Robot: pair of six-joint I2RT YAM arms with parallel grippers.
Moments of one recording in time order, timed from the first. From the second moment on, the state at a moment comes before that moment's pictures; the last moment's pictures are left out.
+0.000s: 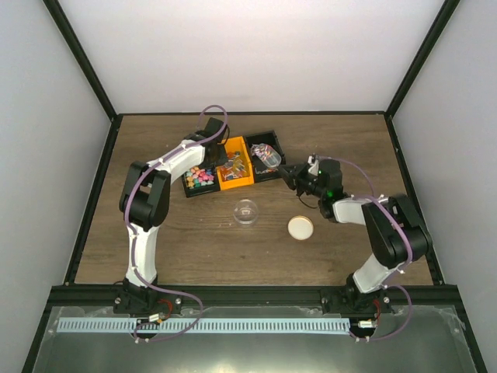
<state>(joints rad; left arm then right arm) -0.41 2.11 1.63 -0.63 -0.16 -0.64 0.30 1.63 0.62 0.75 -0.53 1.40</state>
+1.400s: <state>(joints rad) -0.39 2.11 1.59 -0.59 -0.08 -0.63 0.36 0.91 0.51 -0.32 -0.76 1.01</state>
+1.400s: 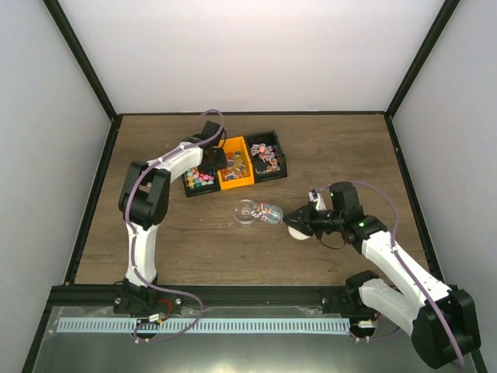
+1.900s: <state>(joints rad) -0.39 2.12 1.58 -0.60 -0.05 -0.63 0.43 1.03 0.75 -0.54 -0.63 0.89</state>
